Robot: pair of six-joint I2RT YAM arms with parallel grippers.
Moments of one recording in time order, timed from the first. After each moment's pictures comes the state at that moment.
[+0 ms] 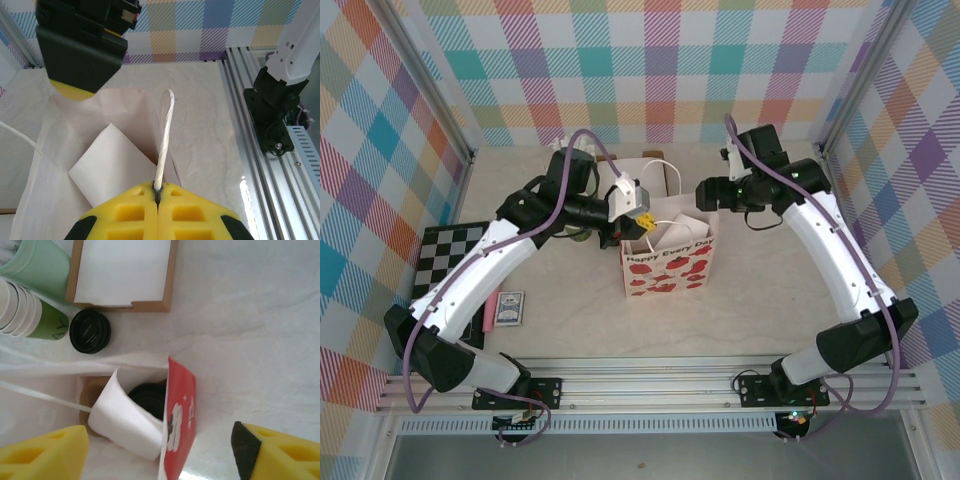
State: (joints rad) left arm -0.58 1.42 1.51 -0.74 0.77 0.60; right arm 0.40 1.49 1.70 -1.16 -0.11 0.32
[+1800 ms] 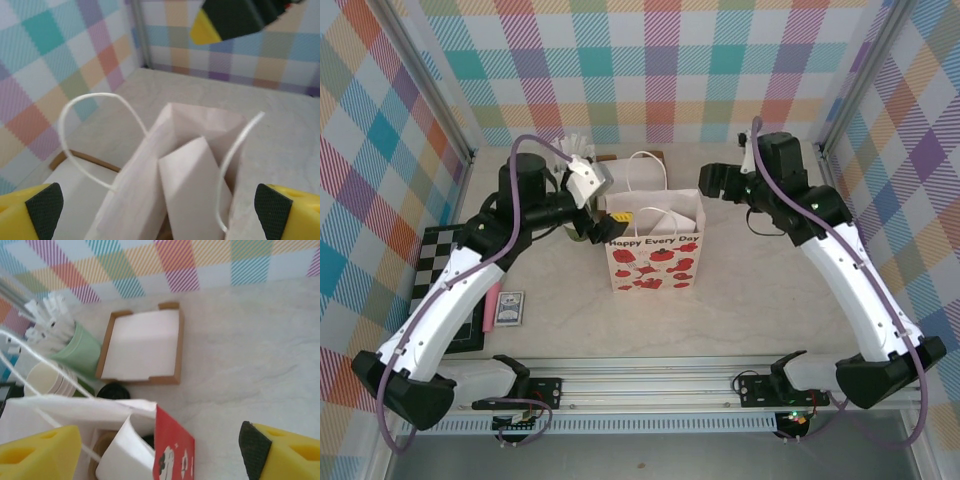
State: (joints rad) left arm -0.48 1.18 1.33 -0.47 0.44 0.32; right arm 0.46 1.28 1.56 -0.83 0.08 0.40
